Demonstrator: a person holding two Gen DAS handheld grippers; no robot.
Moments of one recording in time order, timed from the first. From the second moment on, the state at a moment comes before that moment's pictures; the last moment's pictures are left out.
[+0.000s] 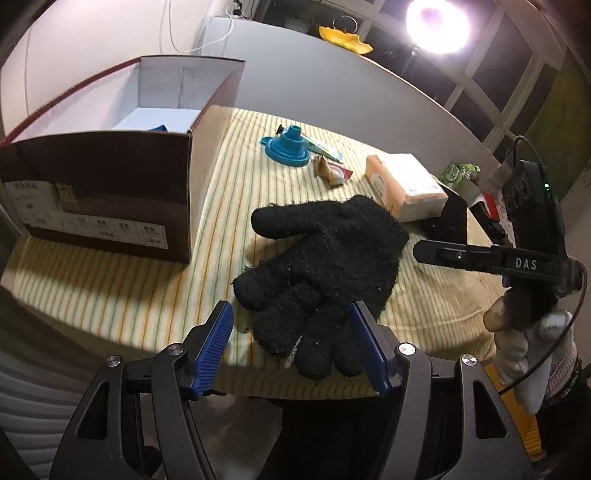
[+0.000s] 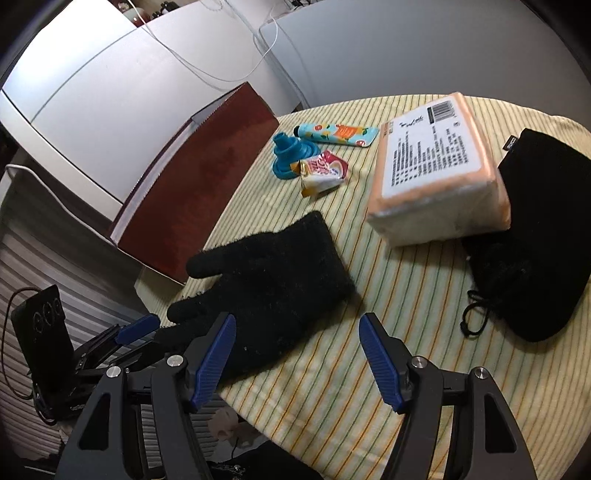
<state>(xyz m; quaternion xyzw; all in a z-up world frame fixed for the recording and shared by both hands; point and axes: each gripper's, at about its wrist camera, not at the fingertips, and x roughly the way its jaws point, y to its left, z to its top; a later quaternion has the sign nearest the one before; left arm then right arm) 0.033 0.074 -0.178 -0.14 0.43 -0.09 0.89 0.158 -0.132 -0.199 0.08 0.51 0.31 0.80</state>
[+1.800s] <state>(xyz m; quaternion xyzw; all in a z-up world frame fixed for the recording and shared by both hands) 0.041 0.057 -0.166 -0.15 0.40 -0.11 0.90 0.127 -0.083 -0.184 0.02 0.46 0.32 0.83</state>
